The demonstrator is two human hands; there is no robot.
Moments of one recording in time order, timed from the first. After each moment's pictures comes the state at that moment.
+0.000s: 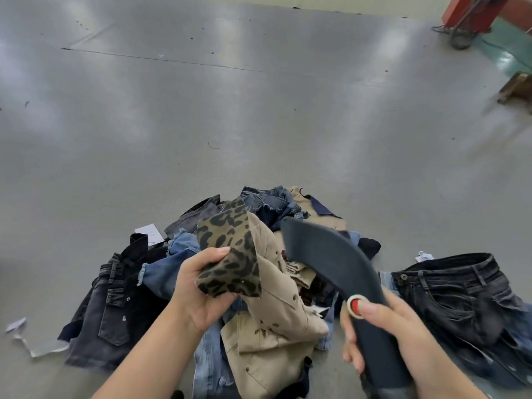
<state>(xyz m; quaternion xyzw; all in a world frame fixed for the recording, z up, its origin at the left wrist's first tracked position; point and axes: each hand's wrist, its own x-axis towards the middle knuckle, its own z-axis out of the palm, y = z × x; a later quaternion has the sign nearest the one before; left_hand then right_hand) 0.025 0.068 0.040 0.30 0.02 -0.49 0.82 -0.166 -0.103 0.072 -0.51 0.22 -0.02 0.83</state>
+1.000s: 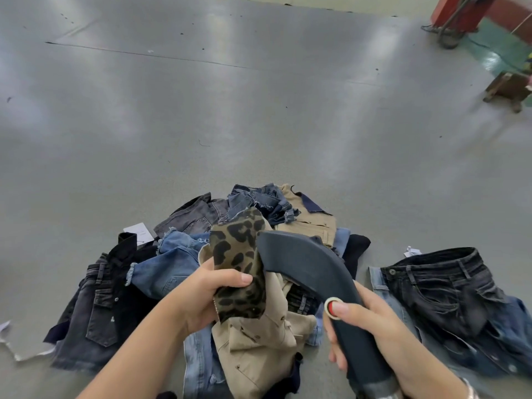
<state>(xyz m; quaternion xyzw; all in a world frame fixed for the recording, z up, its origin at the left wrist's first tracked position) 0.018 0.063 0.035 0.50 -0.08 -0.54 0.67 -0.165 -0.106 0.067 -0.54 0.23 0.04 0.81</state>
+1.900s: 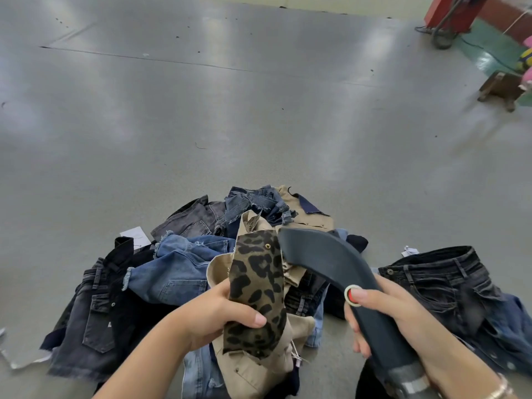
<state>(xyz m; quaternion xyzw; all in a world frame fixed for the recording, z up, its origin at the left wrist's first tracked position) 0.006 0.062 0.029 0.56 -0.14 -0.62 0.53 -0.172 -0.134 0.072 -0.57 0.28 0.04 0.77</state>
